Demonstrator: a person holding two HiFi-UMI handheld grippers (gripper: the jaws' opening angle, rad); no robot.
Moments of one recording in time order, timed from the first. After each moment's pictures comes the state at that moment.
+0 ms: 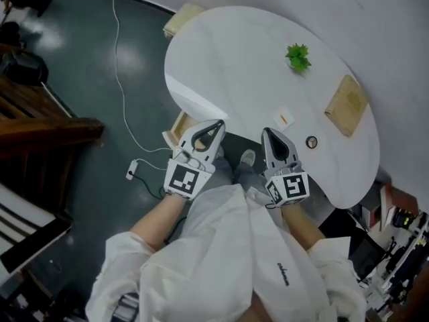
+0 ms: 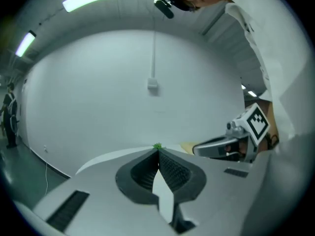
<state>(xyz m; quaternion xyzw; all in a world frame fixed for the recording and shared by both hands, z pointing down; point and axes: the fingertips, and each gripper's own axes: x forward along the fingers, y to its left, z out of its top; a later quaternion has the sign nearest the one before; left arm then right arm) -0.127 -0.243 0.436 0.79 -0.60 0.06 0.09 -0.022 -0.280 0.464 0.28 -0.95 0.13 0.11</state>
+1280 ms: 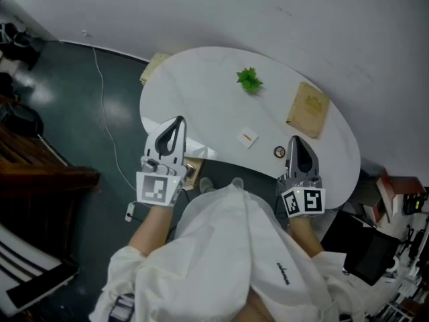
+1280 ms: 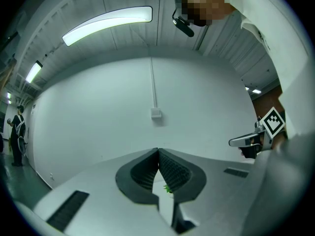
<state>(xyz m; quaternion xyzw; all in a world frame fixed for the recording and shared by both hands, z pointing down) -0.107 -0.288 0.289 0.76 -0.65 0.00 -0.03 0.167 -0.344 0.328 0.46 -0.89 0.04 0.00</state>
